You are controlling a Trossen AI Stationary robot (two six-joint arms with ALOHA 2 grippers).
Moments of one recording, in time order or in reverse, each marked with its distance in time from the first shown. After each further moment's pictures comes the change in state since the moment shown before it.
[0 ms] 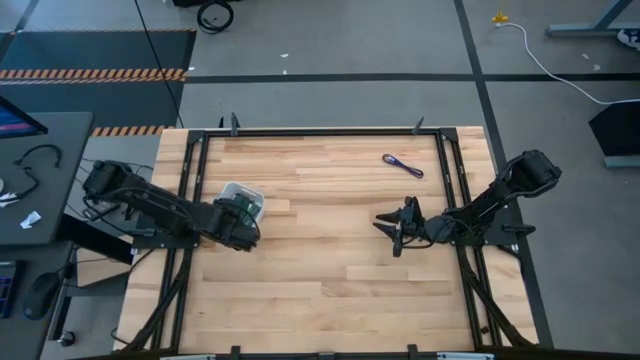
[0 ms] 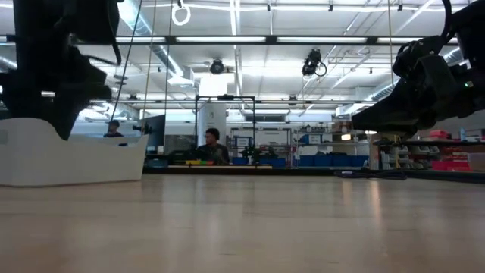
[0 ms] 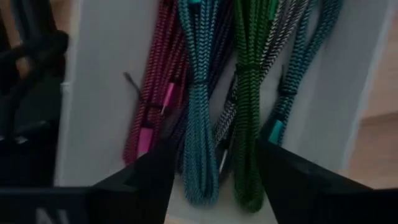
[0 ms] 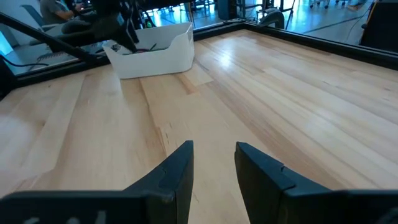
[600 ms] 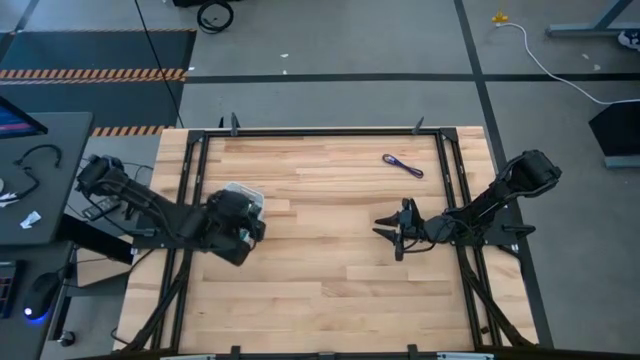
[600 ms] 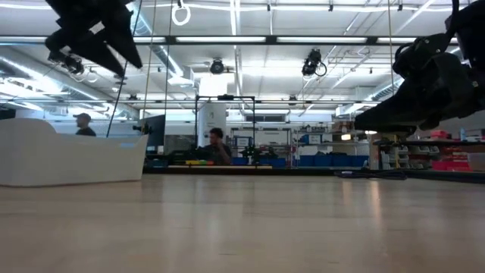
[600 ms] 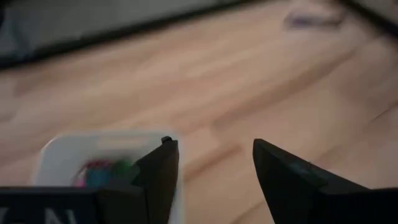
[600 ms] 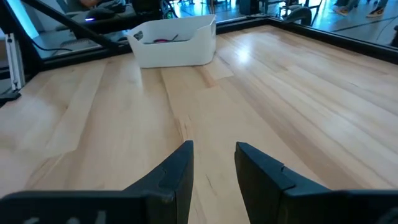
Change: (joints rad) left arm -0.172 -0.106 0.181 0.092 -0.659 0.155; right arm 0.000 0.000 0.000 0.000 -0.087 -0.049
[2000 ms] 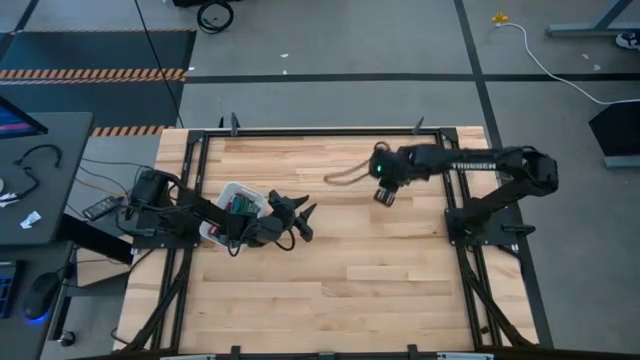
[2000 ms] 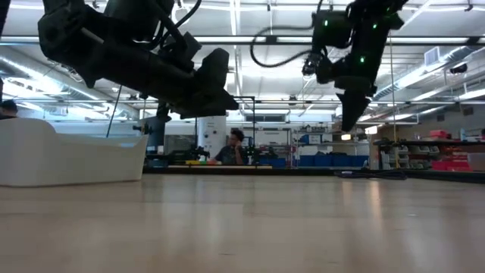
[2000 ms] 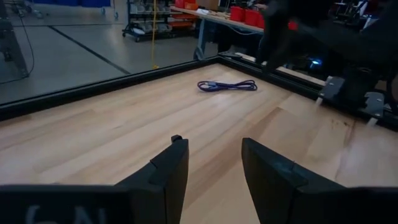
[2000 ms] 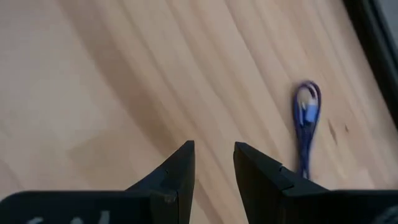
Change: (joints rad) left arm 0.279 0.525 -0.336 1.930 0.030 1.079; right arm -0.673 -0.017 0.949 -1.968 -0.347 -0.100
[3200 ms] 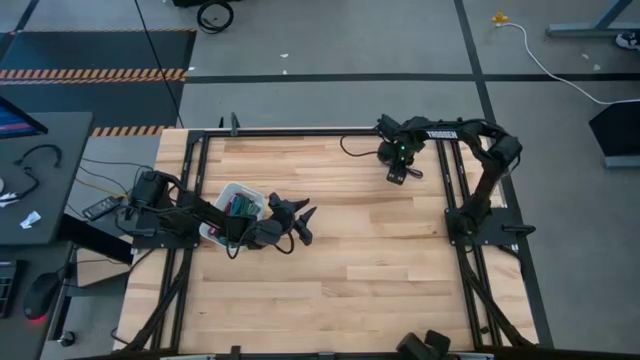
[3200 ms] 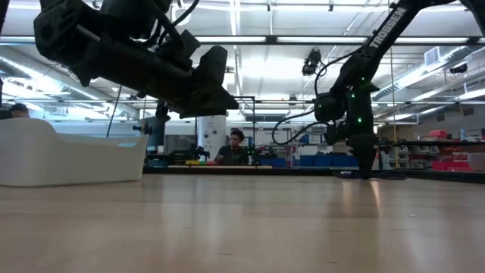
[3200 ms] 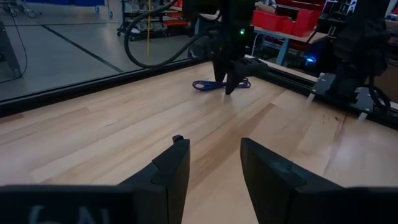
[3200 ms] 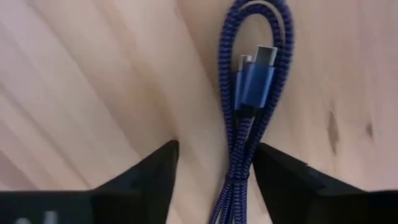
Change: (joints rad) left arm -0.024 0.000 0.000 -0.006 0.000 -0.003; right arm -0.519 0.391 0.001 0.082 -0.202 -0.550
